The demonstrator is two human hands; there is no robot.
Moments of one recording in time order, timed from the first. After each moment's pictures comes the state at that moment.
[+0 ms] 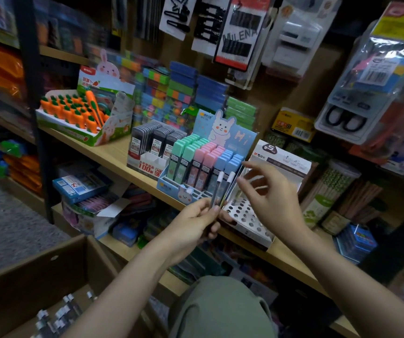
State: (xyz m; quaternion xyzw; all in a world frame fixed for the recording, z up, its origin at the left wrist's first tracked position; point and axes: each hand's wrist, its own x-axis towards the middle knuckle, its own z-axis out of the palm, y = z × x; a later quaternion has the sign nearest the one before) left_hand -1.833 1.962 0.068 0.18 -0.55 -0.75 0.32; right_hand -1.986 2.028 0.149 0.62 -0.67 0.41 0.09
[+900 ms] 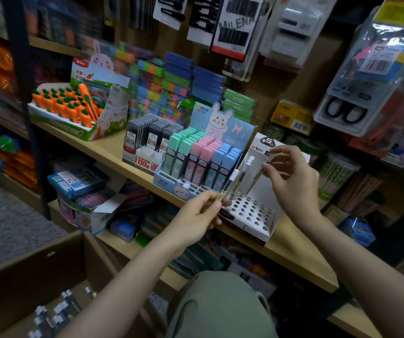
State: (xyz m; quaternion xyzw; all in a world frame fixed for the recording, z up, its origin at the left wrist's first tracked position) left_hand -1.839 1.964 0.070 0.25 -0.69 -0.60 0.33; right_hand -2.028 2.024 0.155 0.58 -0.64 0.49 0.12
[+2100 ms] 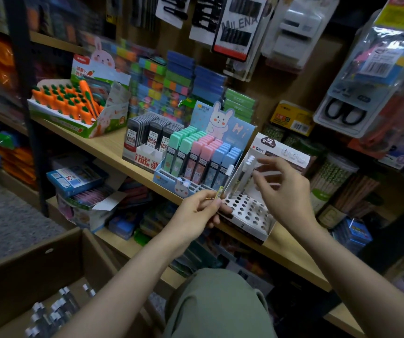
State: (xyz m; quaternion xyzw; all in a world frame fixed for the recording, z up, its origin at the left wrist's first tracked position) left_hand -1.842 1.966 0.069 0.23 -0.63 -0.65 0.37; right_hand -2.010 2.034 0.148 0.57 -0.69 0.43 0.10
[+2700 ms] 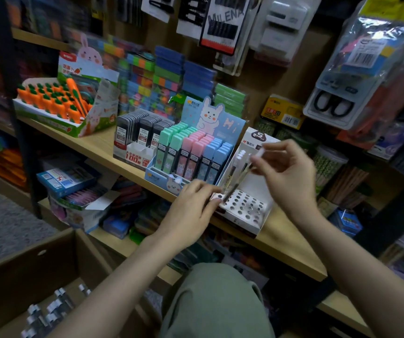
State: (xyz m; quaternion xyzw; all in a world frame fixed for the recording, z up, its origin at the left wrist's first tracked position) left_hand -1.845 1.965 0.071 0.28 -0.85 -0.26 0.36; right_hand -2.010 2.041 0.163 0.56 -0.59 0.58 0.00
